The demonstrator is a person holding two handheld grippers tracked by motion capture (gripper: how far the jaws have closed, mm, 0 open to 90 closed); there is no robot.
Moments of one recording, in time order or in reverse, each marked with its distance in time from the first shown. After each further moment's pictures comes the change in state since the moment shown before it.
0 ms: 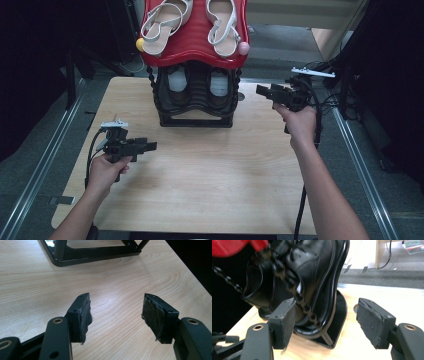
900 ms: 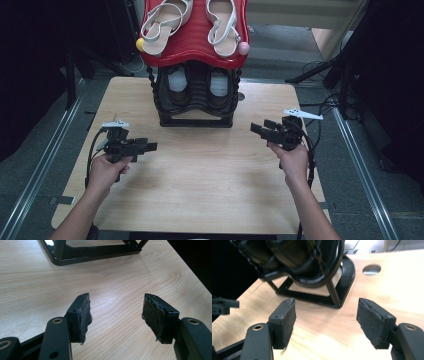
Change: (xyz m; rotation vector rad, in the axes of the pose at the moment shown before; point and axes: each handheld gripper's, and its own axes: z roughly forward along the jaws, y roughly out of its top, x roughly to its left) left arm -0.001 0.000 0.001 0.009 -0.001 0.006; right arm -0.003 -0.102 -0.004 0.066 0.037 0.016
